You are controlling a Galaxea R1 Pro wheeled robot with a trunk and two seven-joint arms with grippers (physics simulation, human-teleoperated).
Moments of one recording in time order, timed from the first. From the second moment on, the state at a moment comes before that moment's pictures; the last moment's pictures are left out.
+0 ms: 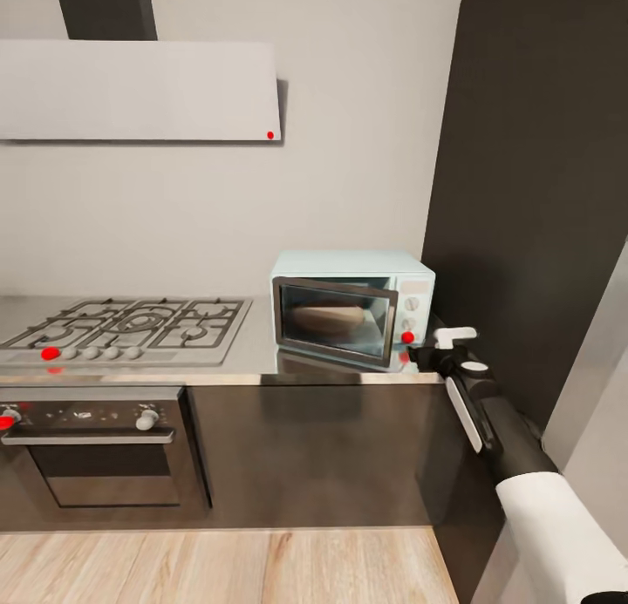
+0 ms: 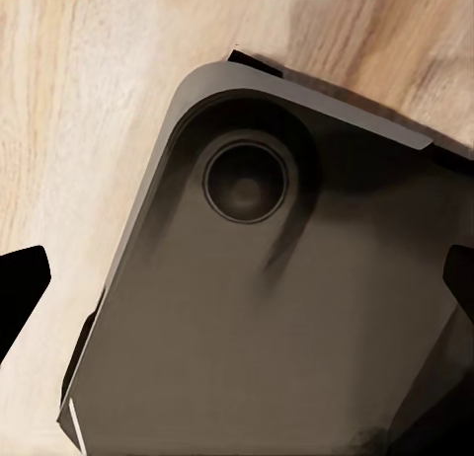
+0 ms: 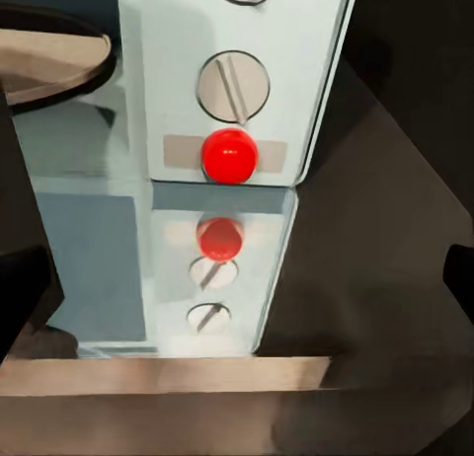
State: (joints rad) left arm 0.00 0.00 0.04 -0.04 0.38 -0.10 0.01; right arm -0.75 -0.11 0.06 -1.11 -0.02 0.55 -0.04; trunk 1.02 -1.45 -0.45
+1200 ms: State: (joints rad) left arm 0.00 0.00 0.03 -0.04 0.37 -0.10 0.01; right arm -0.74 -0.10 -0.02 -1.10 0.00 0.41 0.35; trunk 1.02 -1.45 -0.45
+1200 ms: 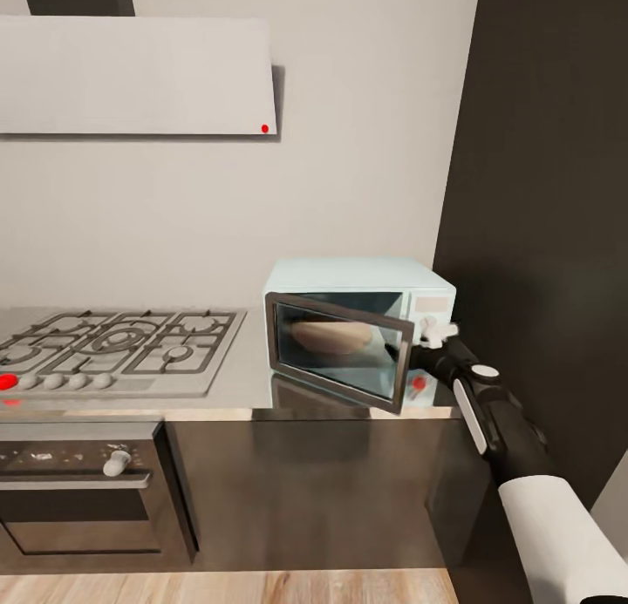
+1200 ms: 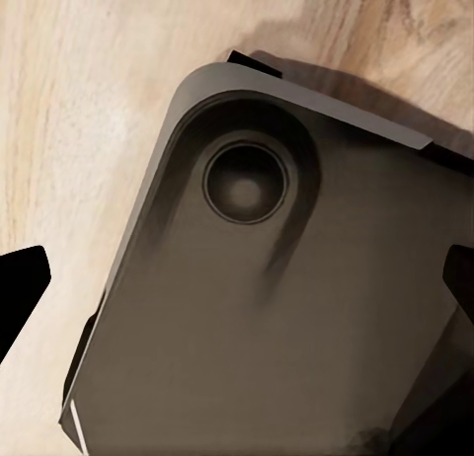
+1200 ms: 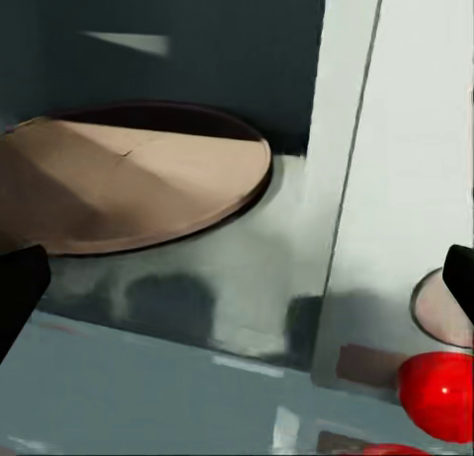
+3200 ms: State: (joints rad) left arm 0.00 0.00 0.03 -0.04 0.37 -0.10 0.01; right arm -0.72 -0.19 -0.09 -1.10 0.03 0.54 0.63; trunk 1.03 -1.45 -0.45
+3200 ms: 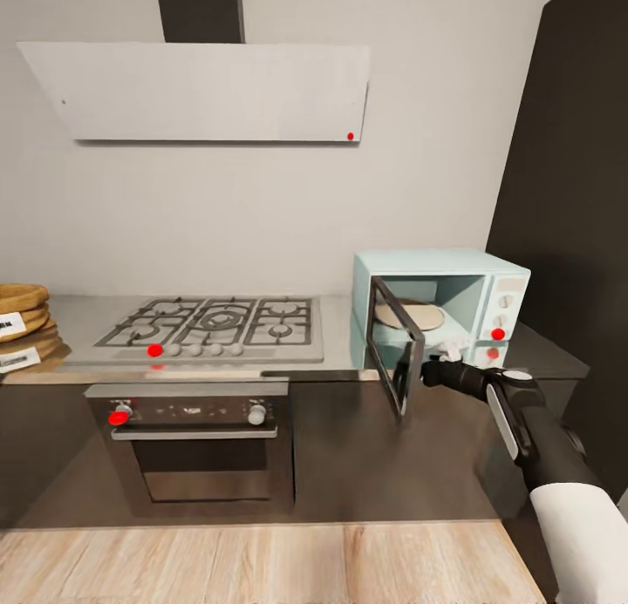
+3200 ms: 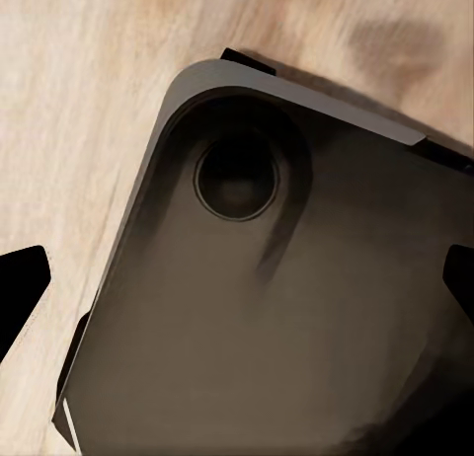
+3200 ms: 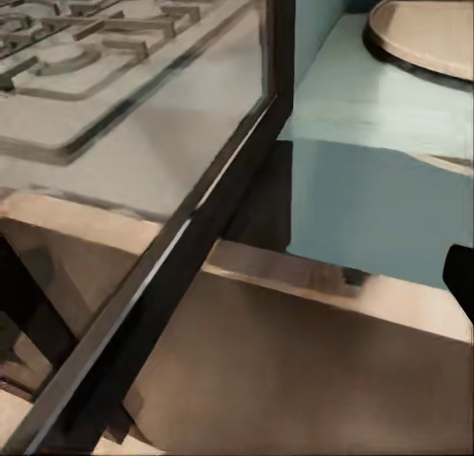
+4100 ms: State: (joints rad) left arm 0.00 0.01 0.04 -0.04 0.38 -0.10 0.01; right arm -0.57 -0.19 -0.36 -0.35 0.42 0.51 0.40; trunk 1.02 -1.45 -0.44
